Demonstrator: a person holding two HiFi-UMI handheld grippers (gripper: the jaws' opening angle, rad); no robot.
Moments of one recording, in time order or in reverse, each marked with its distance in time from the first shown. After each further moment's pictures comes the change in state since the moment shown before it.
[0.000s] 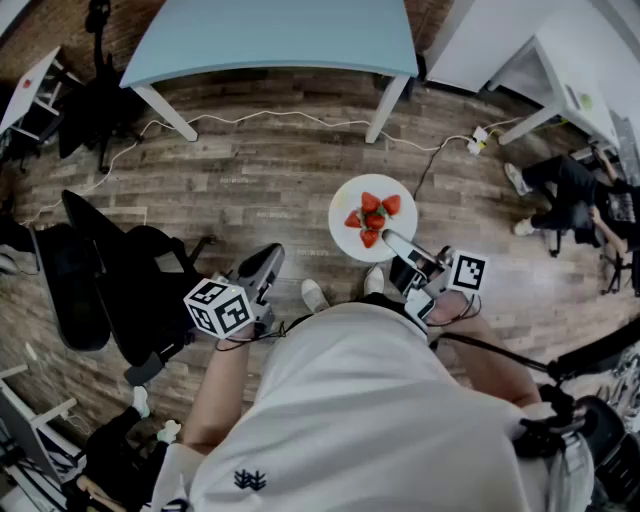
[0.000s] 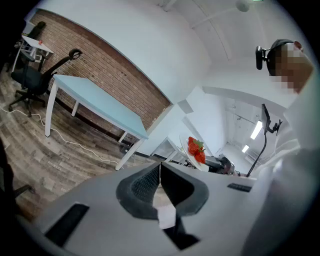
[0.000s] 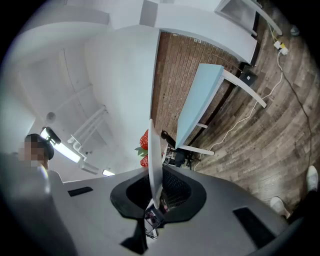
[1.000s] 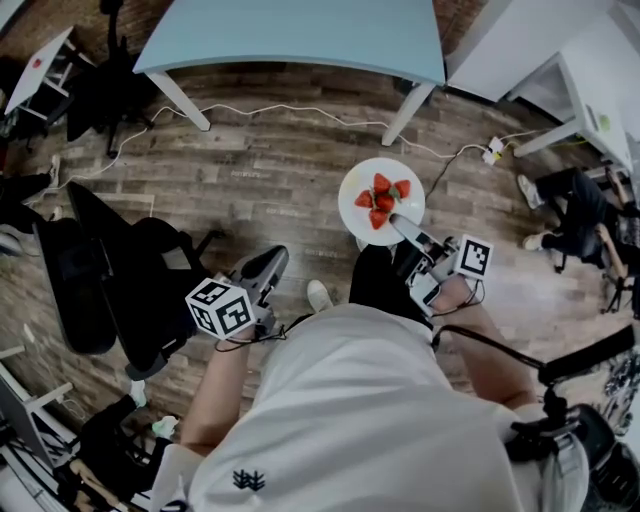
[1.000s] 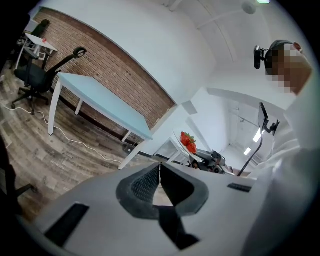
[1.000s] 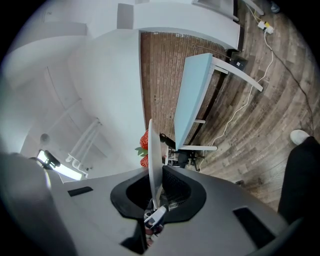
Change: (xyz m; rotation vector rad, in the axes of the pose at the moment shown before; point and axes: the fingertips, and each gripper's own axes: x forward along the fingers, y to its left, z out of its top) left arm 0.005 0.034 0.016 -0.021 0.008 0.007; right arm 0.056 -0.031 0.045 0.161 -0.028 0.019
